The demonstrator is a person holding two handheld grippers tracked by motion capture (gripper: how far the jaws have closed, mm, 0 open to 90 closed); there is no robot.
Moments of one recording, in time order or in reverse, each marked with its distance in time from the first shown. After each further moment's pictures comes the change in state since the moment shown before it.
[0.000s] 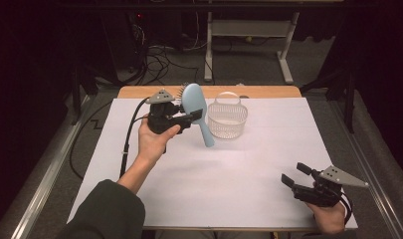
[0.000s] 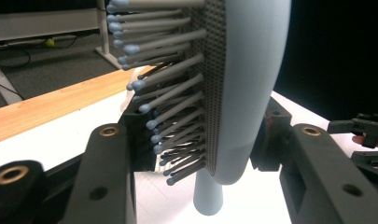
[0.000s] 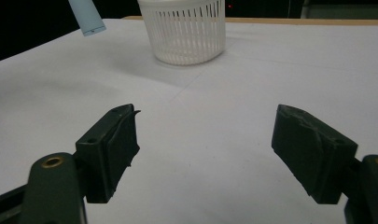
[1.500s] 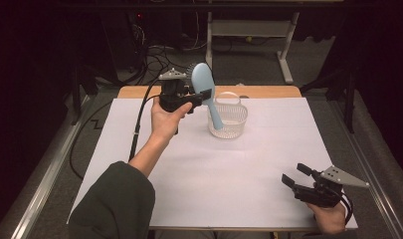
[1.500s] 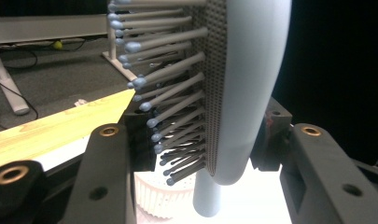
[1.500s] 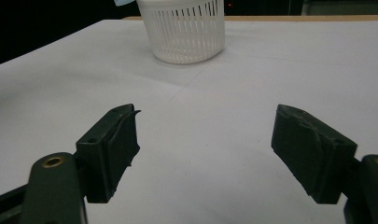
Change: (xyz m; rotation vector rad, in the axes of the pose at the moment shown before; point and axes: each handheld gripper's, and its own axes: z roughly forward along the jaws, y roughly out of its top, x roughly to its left) left arm 0.012 0.044 0.032 -0.022 0.029 -0.047; right arm -0.002 -0.001 -0.001 0.001 0.003 0.016
